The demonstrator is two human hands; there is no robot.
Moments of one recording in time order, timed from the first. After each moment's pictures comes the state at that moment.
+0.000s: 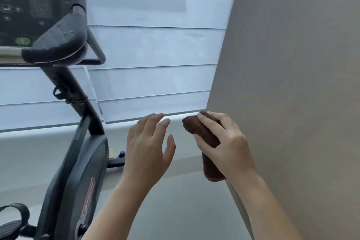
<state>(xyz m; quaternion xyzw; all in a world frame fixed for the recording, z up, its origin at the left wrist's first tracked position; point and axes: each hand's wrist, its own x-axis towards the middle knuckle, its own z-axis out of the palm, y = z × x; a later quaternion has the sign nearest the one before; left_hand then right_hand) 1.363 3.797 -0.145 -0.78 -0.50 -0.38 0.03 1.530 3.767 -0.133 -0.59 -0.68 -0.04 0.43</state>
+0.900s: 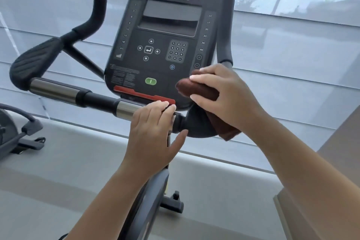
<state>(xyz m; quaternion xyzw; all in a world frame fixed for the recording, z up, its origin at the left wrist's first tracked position) 1.081 4.023 -0.098 -0.68 -0.59 -0.37 0.23 1.237 4.087 -0.006 -0.36 -0.88 -0.04 0.32</state>
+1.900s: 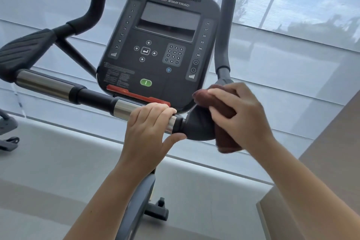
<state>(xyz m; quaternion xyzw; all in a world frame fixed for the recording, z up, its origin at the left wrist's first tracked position) 1.070 4.032 -0.103 -0.69 -0.56 -0.41 0.21 1.255 4.077 -0.032 -0.39 -0.82 -0.07 0.42</state>
